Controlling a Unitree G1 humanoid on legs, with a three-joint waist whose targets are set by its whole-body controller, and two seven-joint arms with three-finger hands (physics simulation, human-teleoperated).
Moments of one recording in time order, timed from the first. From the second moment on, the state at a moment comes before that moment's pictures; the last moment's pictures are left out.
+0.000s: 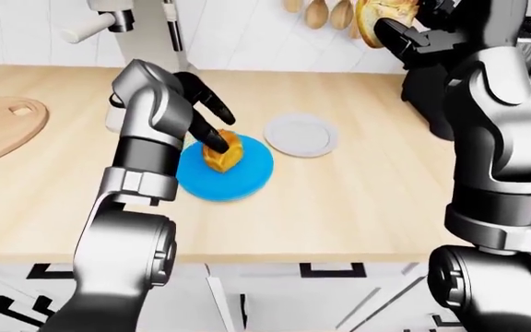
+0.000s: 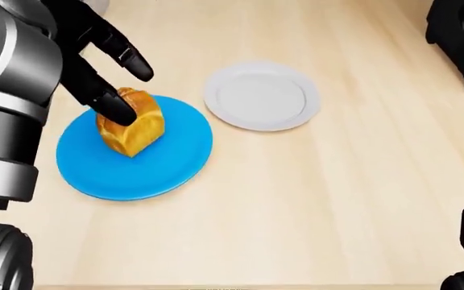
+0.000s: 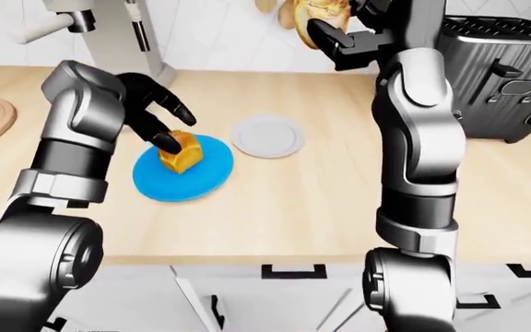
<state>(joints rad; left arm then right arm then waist) -1.30 0.28 0.00 0.73 0.92 0.77 -1.03 -0.99 -0.40 -0.20 0.03 0.26 0.49 -0.12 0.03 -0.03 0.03</state>
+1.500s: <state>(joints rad) -1.43 0.40 0.13 -0.04 0.27 0.85 -0.27 -0.99 -0.40 -0.20 0.01 0.25 0.51 -0.12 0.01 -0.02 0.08</state>
